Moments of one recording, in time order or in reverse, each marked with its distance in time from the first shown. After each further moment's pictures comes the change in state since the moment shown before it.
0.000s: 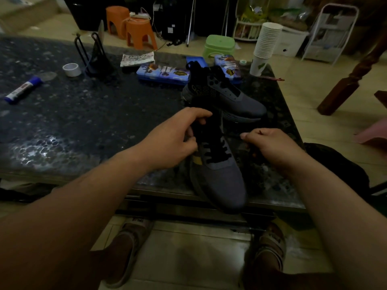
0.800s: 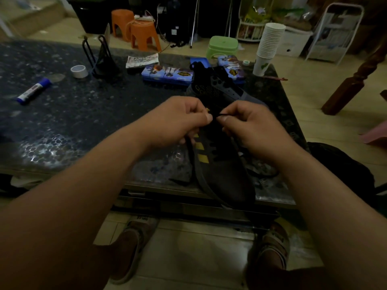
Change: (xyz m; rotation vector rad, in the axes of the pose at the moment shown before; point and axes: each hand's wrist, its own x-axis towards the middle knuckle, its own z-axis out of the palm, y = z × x) left_hand 0.008 0.042 -0.033 -0.335 -0.085 -0.267; right_hand -0.022 -0.053 0.029 -0.058 -0.024 -0.449
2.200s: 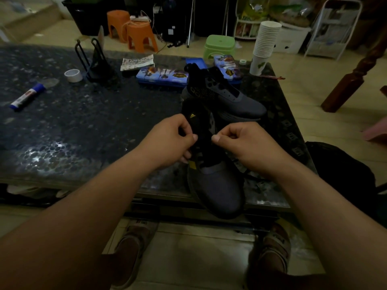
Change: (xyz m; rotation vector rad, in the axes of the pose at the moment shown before) left_hand 0.010 -0.037 0.028 0.047 0.212 -0.229; right_hand -0.004 0.024 0.001 -0.051 -0.085 0.122
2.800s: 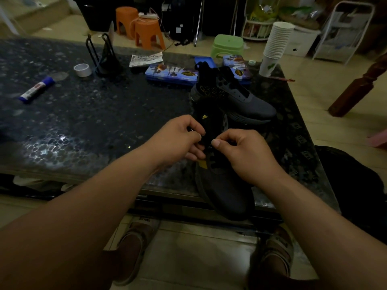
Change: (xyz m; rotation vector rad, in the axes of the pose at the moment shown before) left_hand -0.001 -0.005 -0.006 -0.249 -0.117 -0.064; right_hand 0.003 0.009 0.035 -0.084 0.141 -0.071
